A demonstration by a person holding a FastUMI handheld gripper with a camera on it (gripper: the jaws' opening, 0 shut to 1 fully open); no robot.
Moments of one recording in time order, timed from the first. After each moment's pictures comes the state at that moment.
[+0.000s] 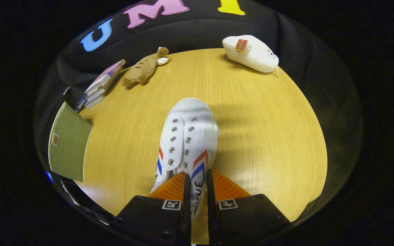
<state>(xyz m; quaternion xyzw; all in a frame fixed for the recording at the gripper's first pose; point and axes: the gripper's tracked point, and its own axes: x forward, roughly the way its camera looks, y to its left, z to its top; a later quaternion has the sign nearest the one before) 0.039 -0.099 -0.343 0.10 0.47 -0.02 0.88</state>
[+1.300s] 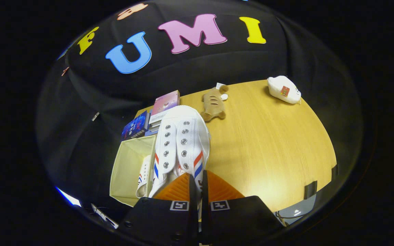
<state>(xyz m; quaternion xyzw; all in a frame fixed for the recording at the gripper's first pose) 0.032 0.189 -0.114 0.17 0.37 0.00 0.91</state>
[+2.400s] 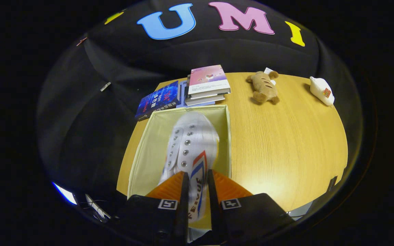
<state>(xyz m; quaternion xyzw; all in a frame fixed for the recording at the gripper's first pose) 0.064 0.380 -0.170 0.12 0.41 0.07 0.90</state>
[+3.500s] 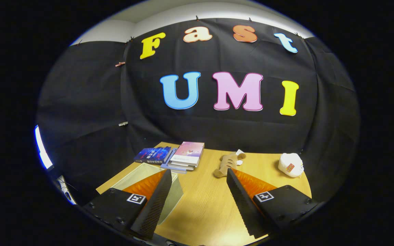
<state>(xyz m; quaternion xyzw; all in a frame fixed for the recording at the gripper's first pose) 0.033 0.159 0.022 0.01 0.10 0.10 0.99</state>
